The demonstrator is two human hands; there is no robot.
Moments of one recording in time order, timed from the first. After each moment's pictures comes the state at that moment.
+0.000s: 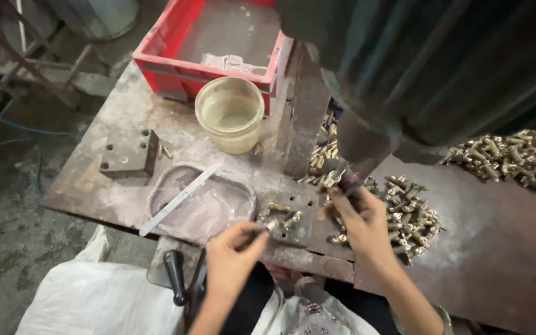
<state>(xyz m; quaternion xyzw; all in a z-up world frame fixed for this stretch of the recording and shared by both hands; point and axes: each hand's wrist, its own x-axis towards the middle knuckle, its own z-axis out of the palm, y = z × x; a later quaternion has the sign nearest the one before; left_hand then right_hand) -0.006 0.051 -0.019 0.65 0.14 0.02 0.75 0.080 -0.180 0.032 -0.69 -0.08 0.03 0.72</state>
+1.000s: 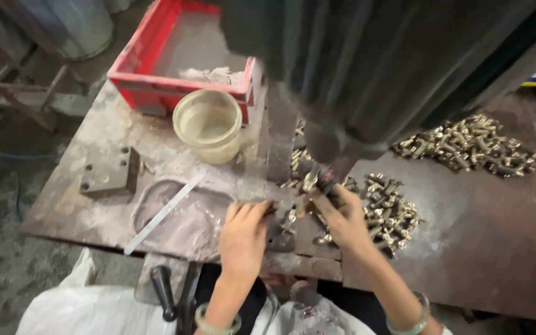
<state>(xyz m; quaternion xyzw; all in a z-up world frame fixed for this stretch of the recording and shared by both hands) 0.036 0.021 0.008 0.95 -0.13 0.20 0.21 0.084 -0.180 0.021 -0.70 -0.06 0.04 0.72</state>
